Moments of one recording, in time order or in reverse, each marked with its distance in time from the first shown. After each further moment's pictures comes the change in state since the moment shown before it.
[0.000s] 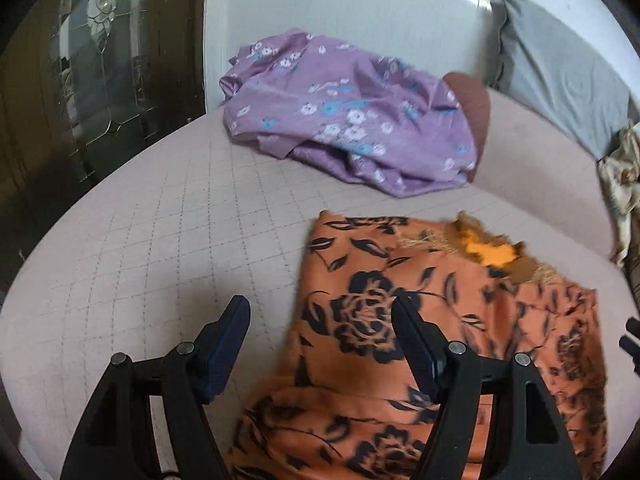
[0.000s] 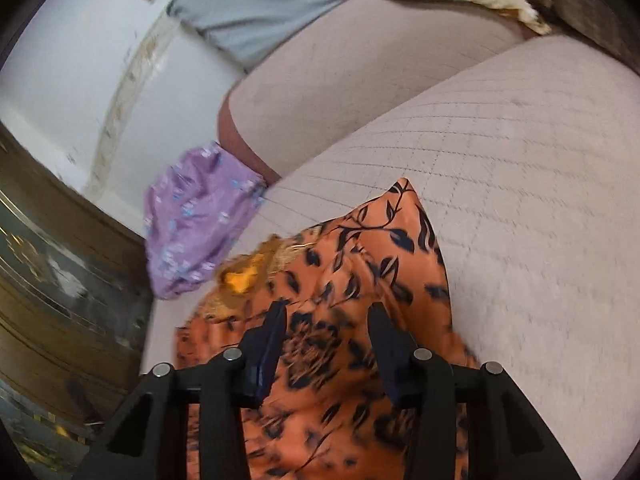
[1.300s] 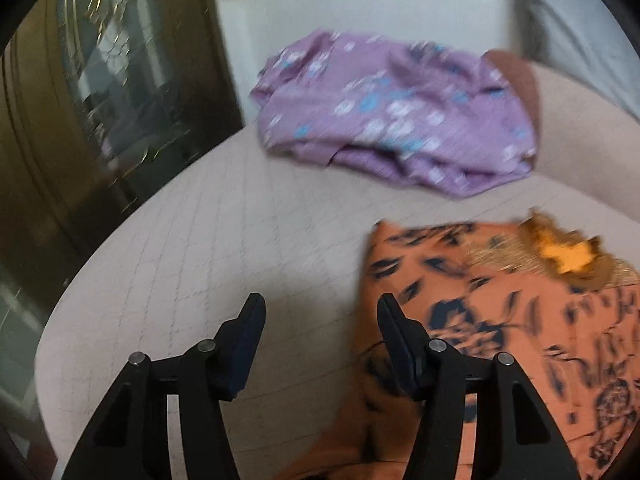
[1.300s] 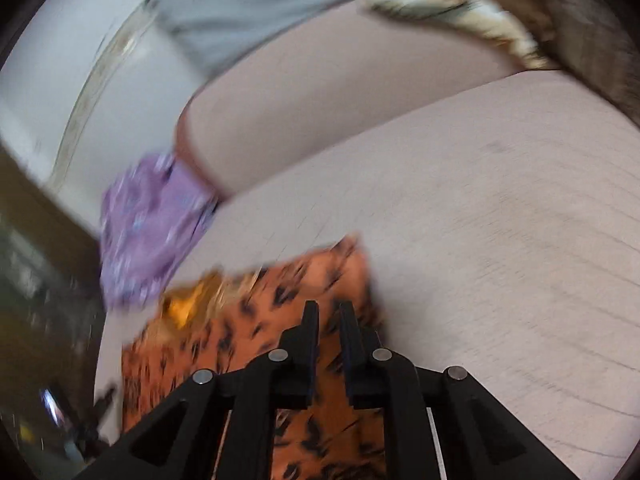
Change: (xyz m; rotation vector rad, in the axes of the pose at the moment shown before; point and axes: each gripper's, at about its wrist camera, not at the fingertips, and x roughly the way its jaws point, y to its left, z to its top) left arm 0.036 -0.012 0.011 0.084 -0.052 0.217; right arm 0.022 -0.018 0.043 -0.080 0.002 -0.138
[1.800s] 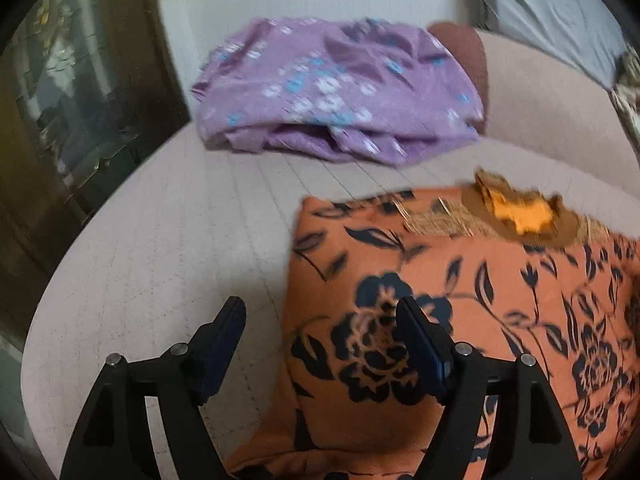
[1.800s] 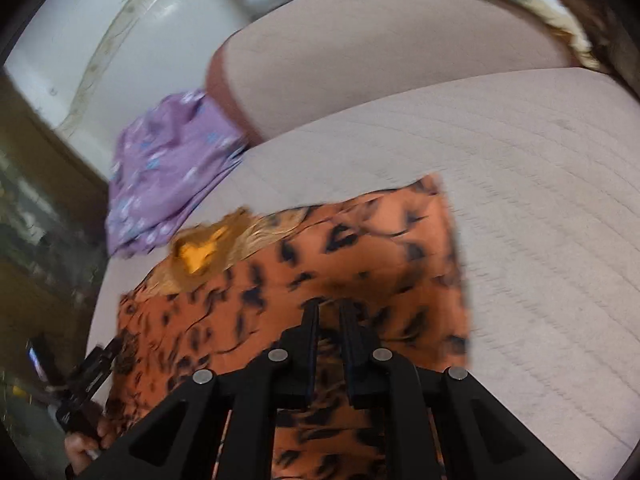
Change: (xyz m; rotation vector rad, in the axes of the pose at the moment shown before) left arm 0.012 -0.030 -0.009 0.125 0.103 -0.132; right arm 0.035 0.027 -0.024 -0.099 0.112 0.058
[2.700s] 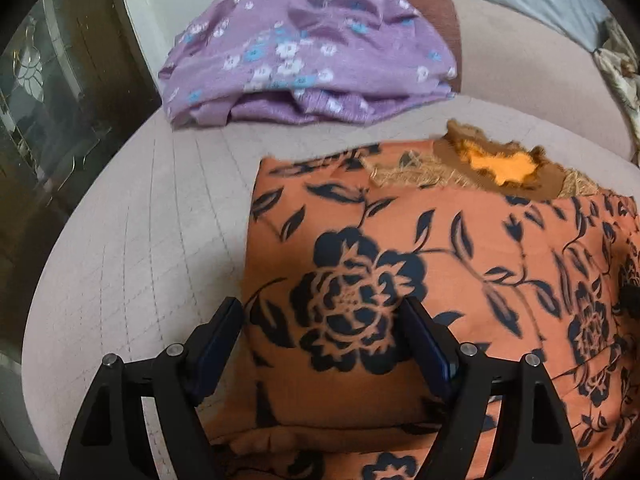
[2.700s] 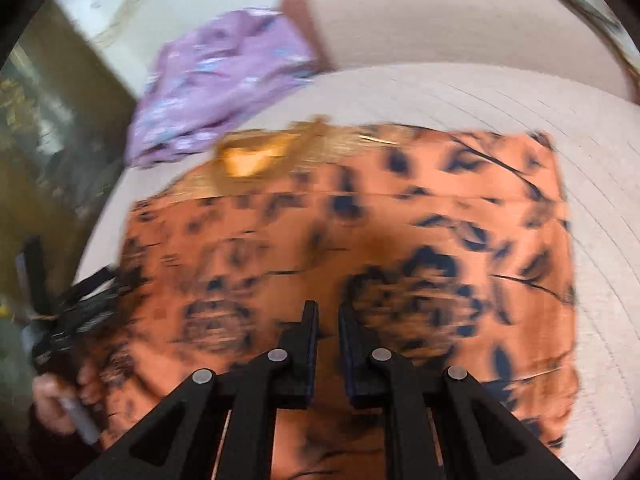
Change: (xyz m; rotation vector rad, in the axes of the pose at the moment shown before) left arm 0.006 -0.010 -0.005 0.067 0.101 -0.037; right arm 0.041 0.057 -0.049 -0.180 0.142 -0.022
